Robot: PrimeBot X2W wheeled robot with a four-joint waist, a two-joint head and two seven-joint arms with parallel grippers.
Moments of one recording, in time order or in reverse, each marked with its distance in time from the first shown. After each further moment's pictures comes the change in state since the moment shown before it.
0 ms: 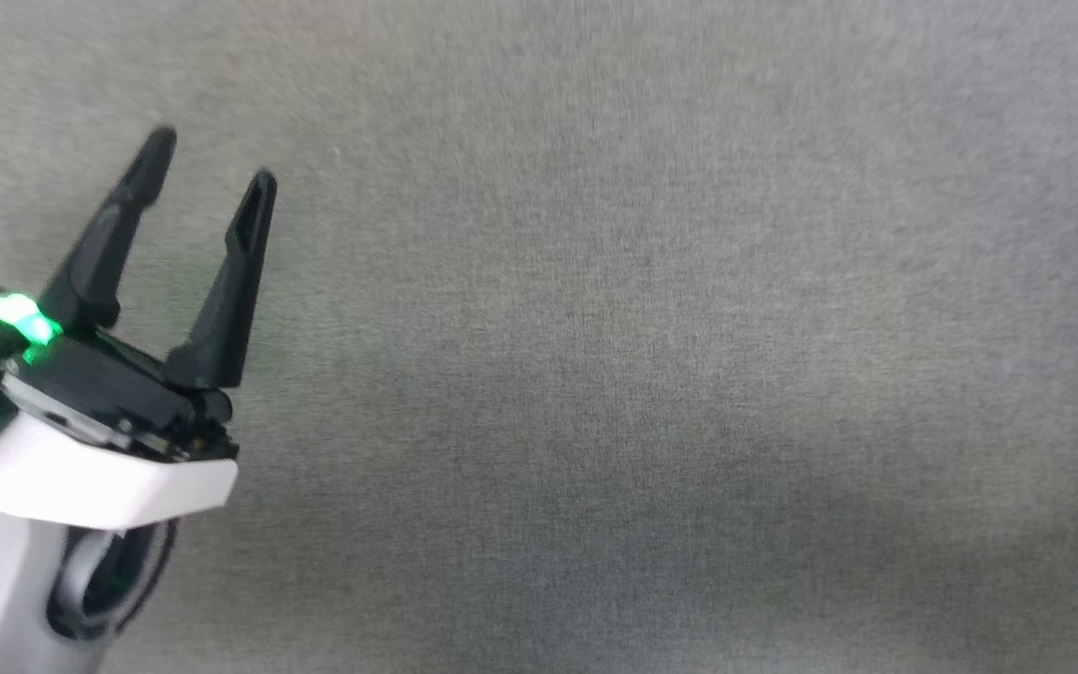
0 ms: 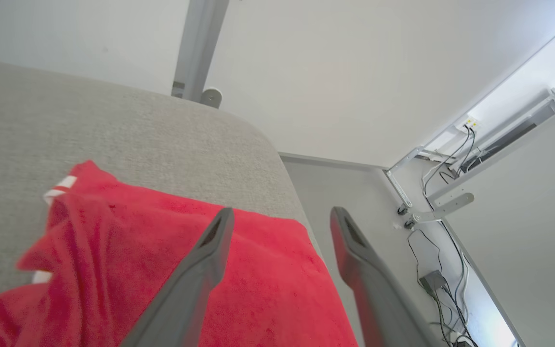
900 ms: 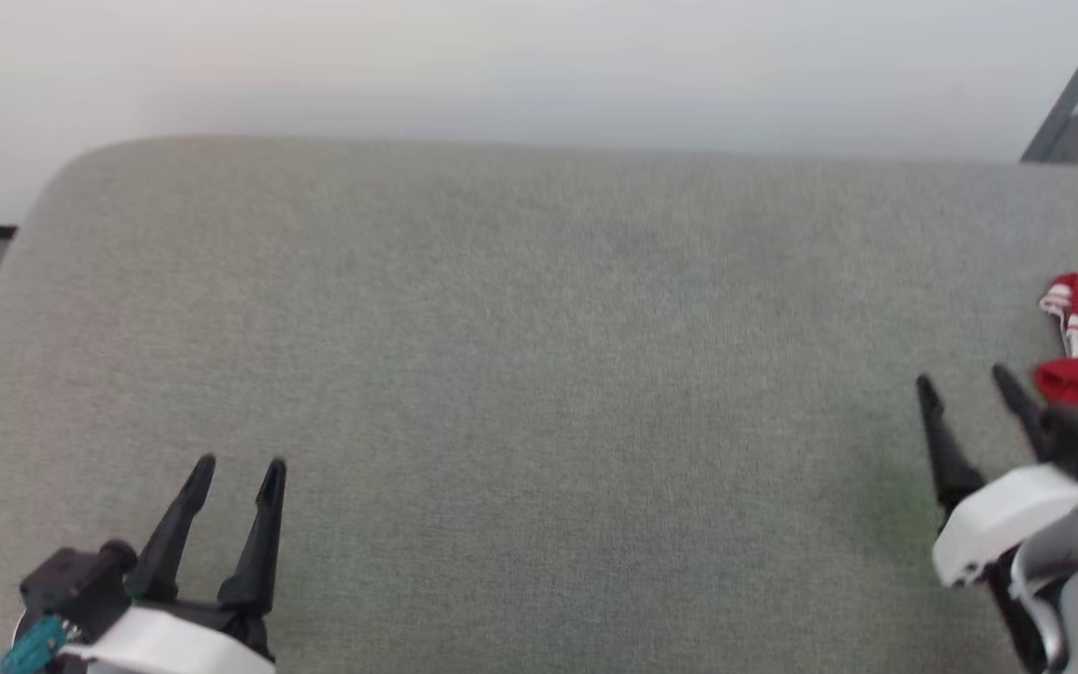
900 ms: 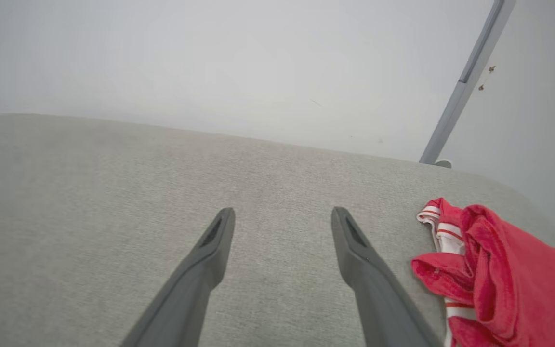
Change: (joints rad) left arm 0.369 -0.213 0.086 0.321 0.073 0.000 0.000; right arm 0.352 0.109 0.510 0.172 0.333 0.000 -0.281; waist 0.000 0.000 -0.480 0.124
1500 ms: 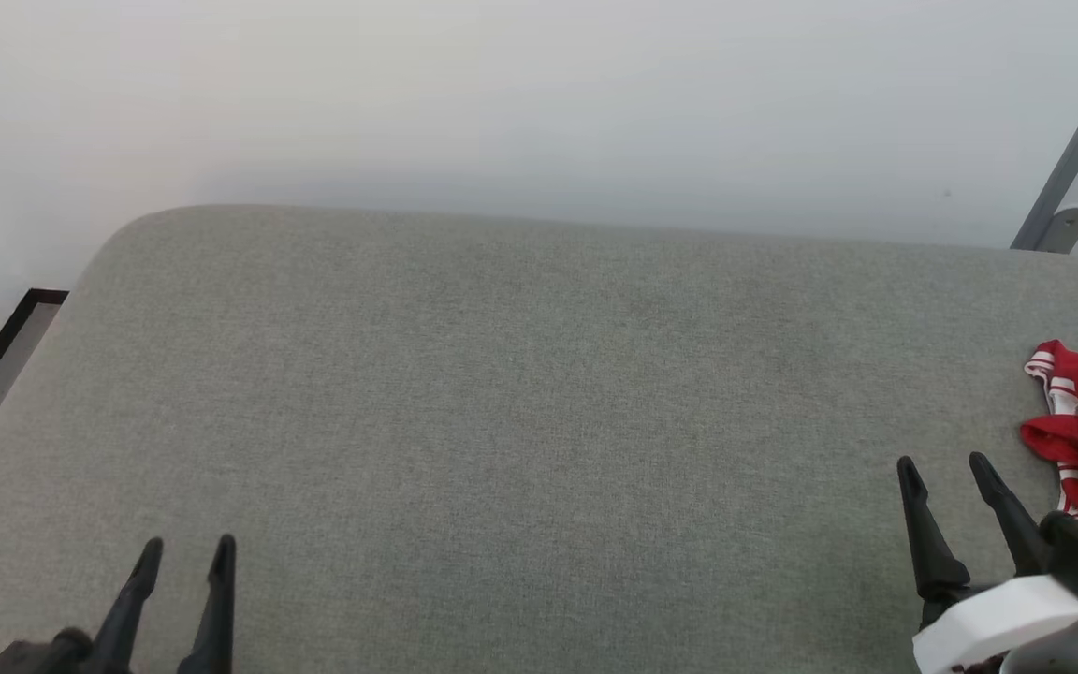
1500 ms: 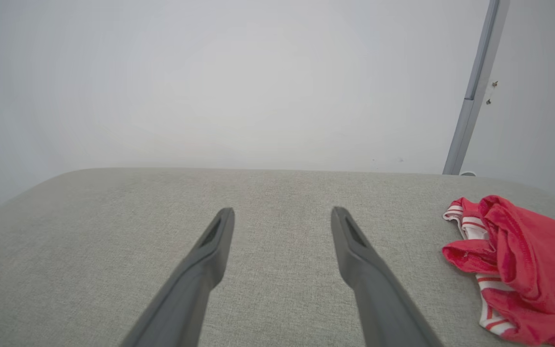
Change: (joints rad) left arm 0.173 -0.058 0.134 -0.040 0.069 0.000 0.000; right arm 0.214 0.052 0.030 -0.106 0.125 0.000 -0.119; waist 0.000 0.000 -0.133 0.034
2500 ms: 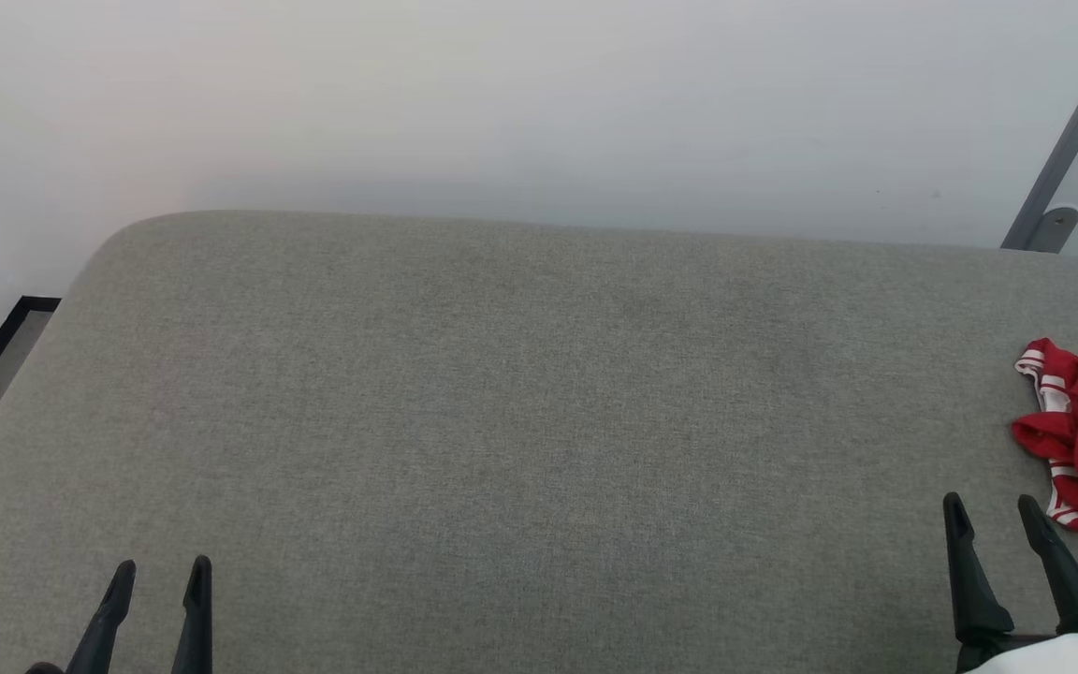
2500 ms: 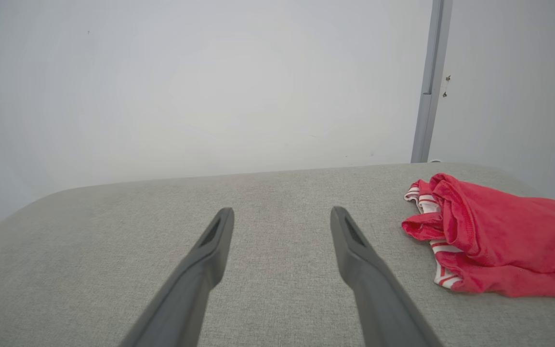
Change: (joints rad) left arm 0.094 -0.028 0.072 -0.092 0.037 0.000 0.000; right arm 0.151 0.055 -0.093 -0.168 0.012 0.000 0.017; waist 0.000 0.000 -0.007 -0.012
